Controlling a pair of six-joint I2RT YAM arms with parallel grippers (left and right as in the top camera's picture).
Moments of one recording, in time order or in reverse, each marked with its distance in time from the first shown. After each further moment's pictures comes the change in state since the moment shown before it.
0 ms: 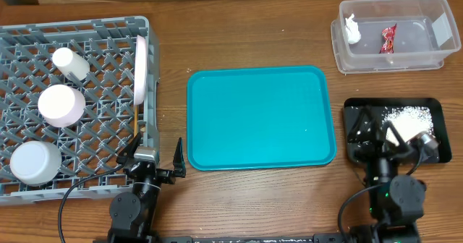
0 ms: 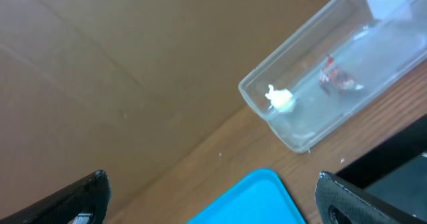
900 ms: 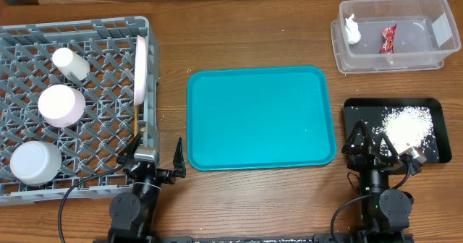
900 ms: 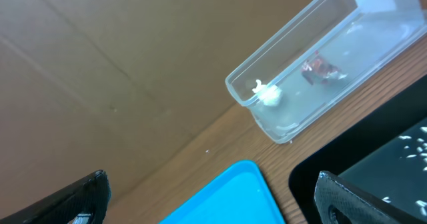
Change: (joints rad) left arm 0.000 0.000 0.000 0.000 0.000 0.000; right arm -0.029 -0.256 -0.237 0.036 -0.005 -0.036
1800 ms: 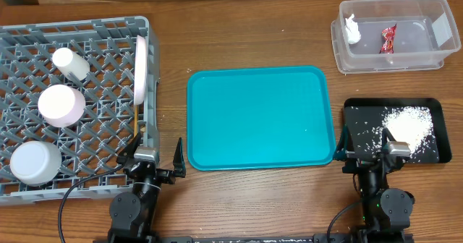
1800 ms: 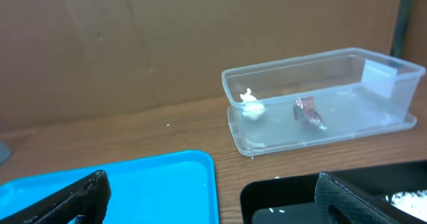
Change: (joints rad) left arm 0.000 0.000 0.000 0.000 0.000 0.000; right arm -0.039 0.000 0.000 -0.016 -0.134 -0.559
